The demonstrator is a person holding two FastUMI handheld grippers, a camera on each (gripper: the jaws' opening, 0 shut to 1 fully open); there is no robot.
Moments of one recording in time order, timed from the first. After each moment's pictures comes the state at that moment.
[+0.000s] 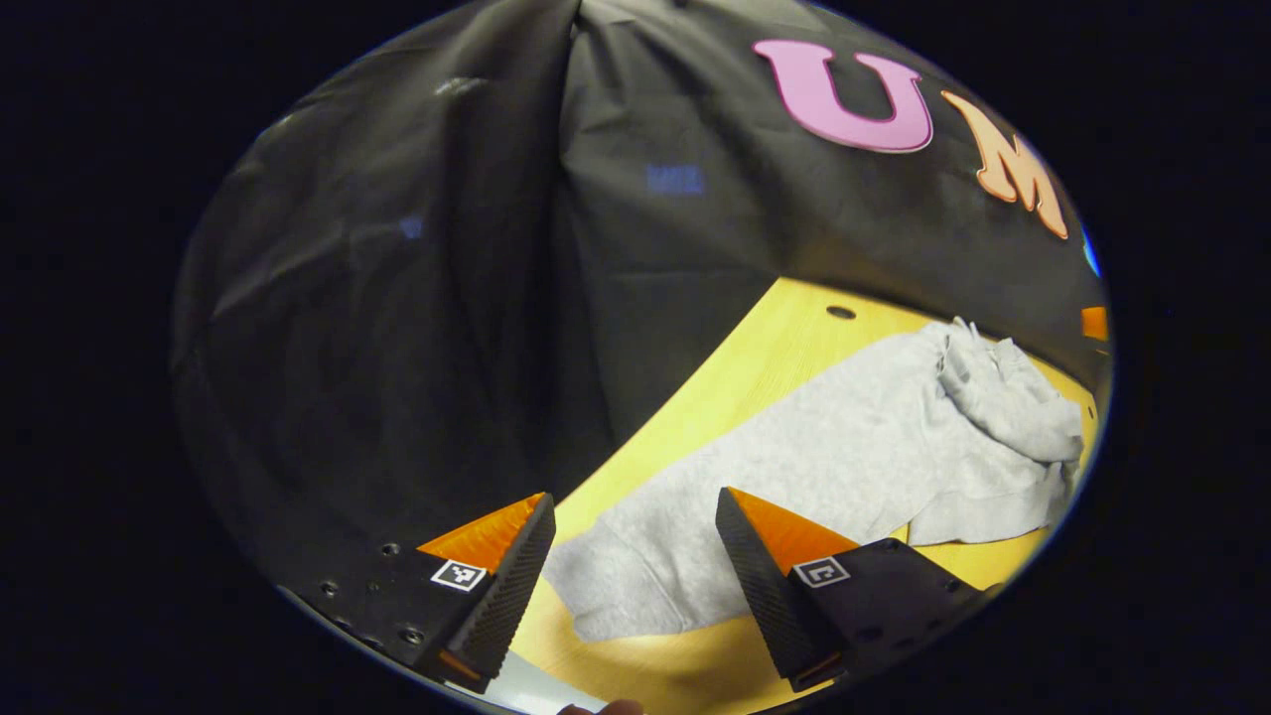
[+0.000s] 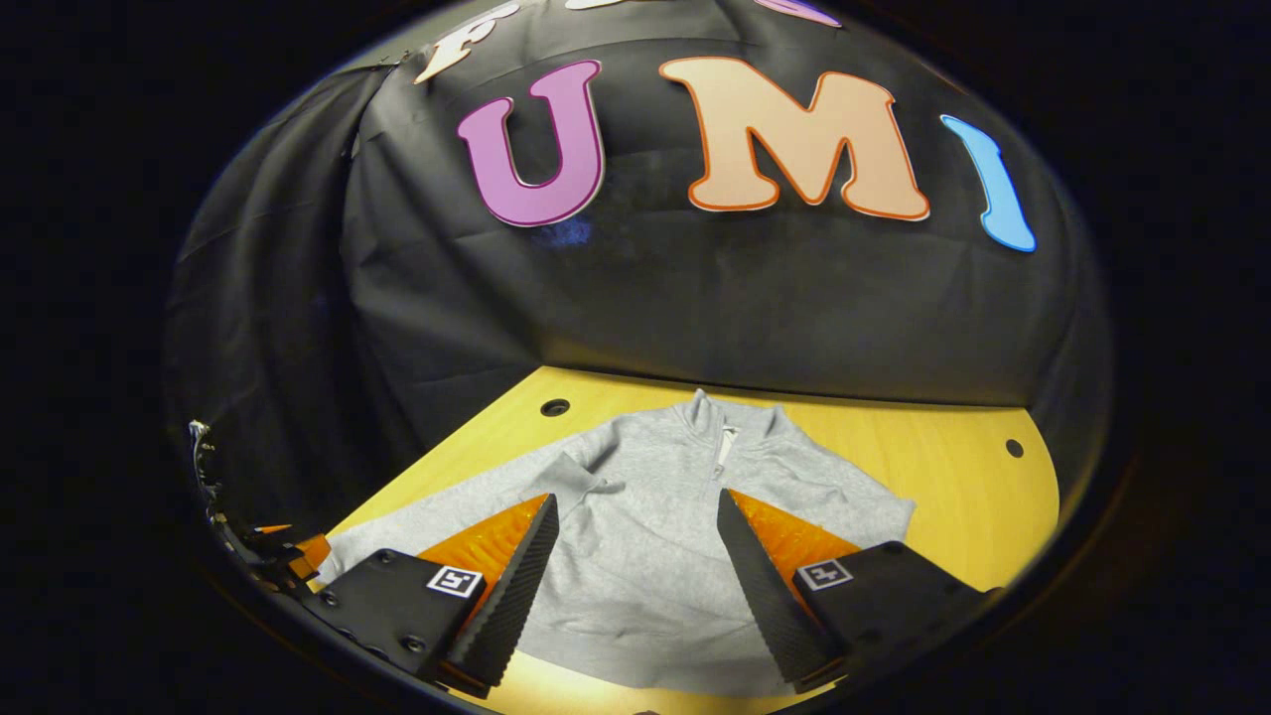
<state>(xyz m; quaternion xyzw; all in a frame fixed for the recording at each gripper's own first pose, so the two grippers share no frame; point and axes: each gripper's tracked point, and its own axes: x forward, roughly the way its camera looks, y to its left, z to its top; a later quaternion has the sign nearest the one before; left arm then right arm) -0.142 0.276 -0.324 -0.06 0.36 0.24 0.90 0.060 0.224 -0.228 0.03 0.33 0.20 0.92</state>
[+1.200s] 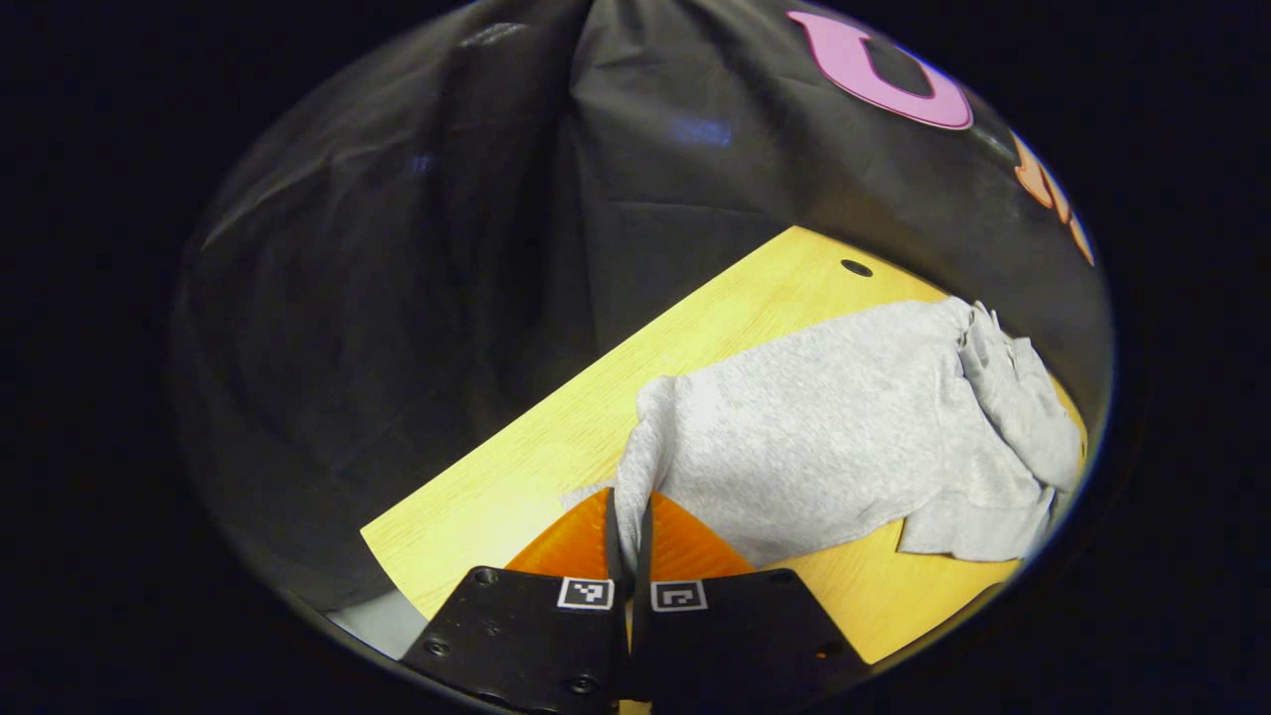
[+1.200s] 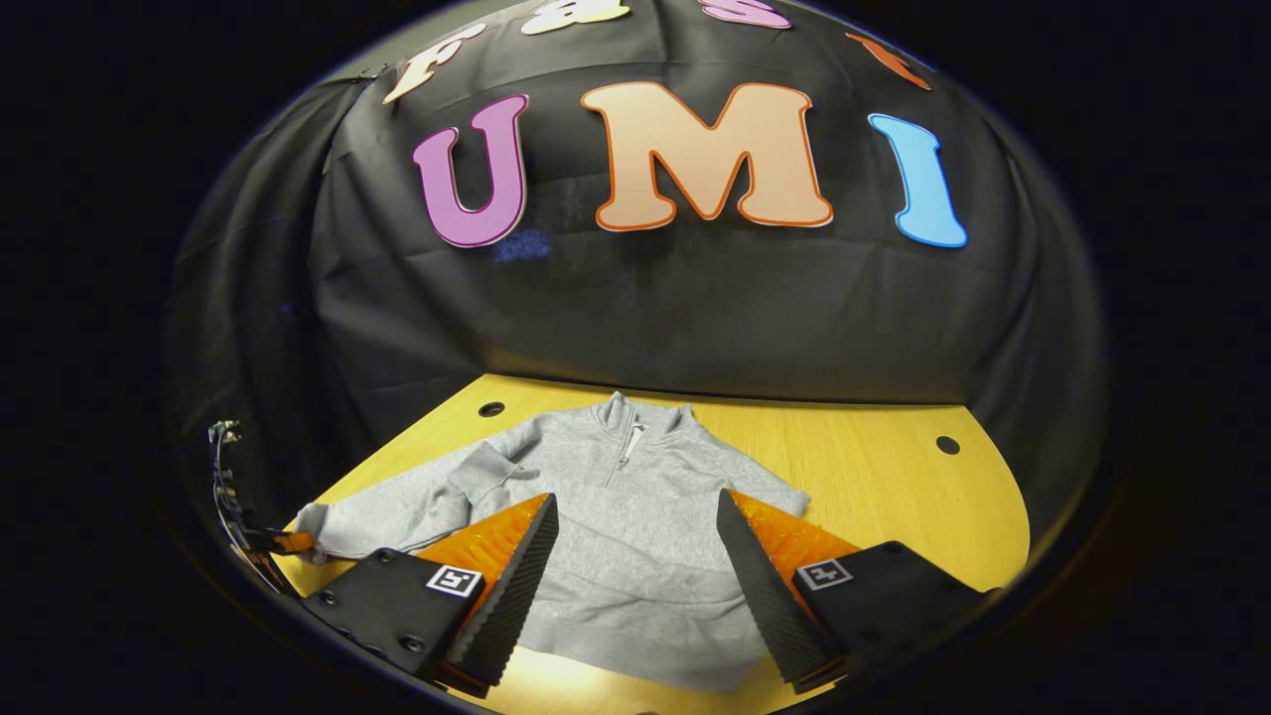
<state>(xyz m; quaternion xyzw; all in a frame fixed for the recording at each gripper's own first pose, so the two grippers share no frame) -0.123 0.238 -0.364 -0.13 0.42 0.26 0.86 0.051 0.120 -0.215 0.02 0.31 0.15 0.94</state>
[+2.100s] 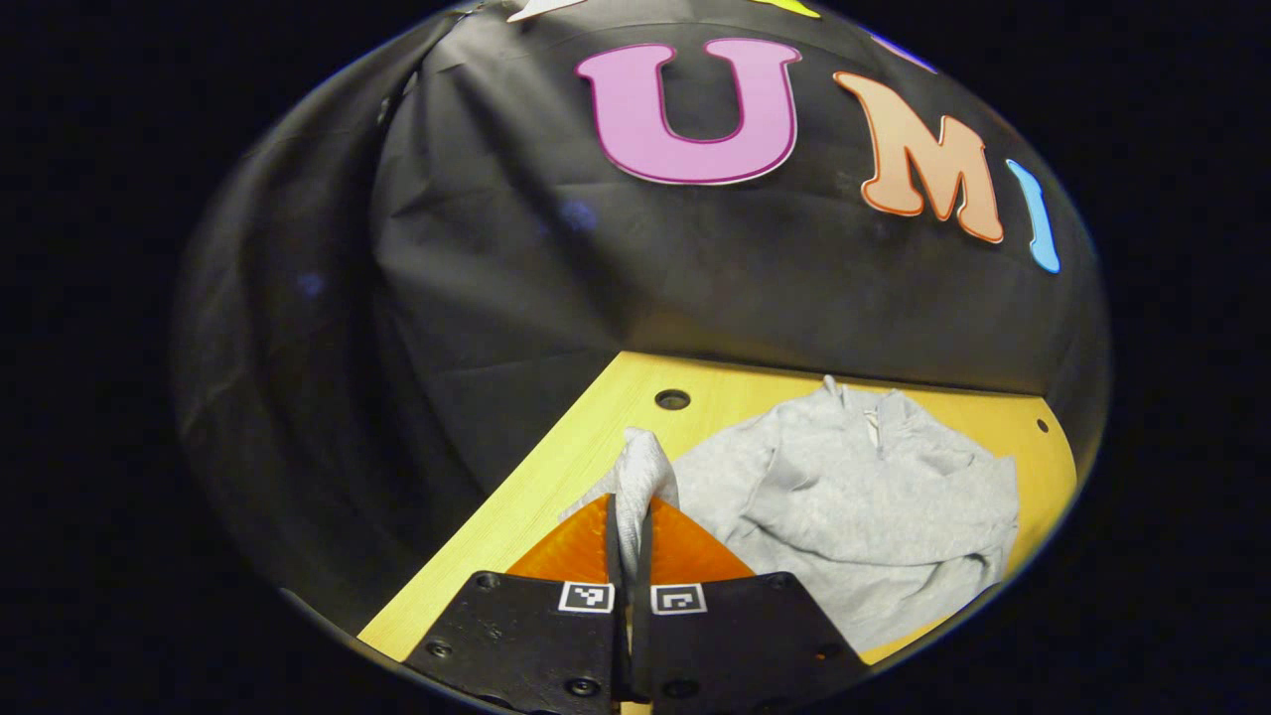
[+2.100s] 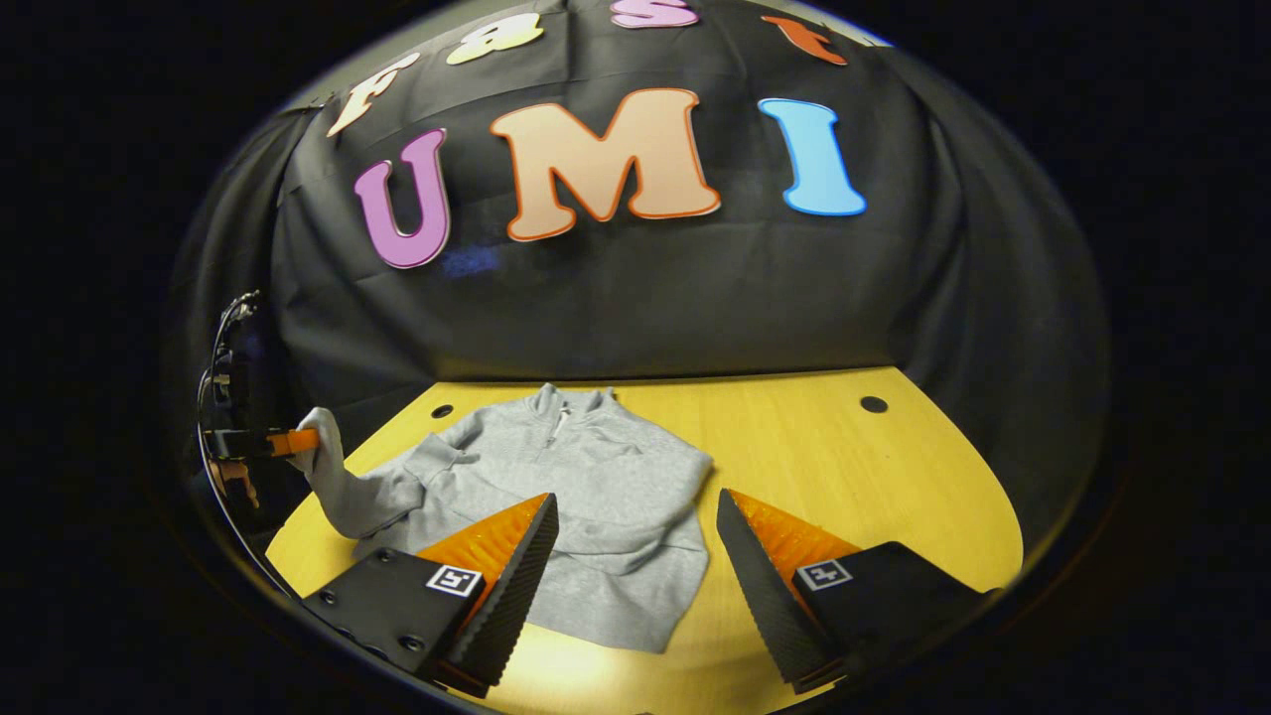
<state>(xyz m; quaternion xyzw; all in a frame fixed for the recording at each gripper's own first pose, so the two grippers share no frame) 0.069 0.114 -0.227 -0.03 0.30 0.08 0.95 0.007 0.002 -0.217 0.05 0.32 0.07 0.94</state>
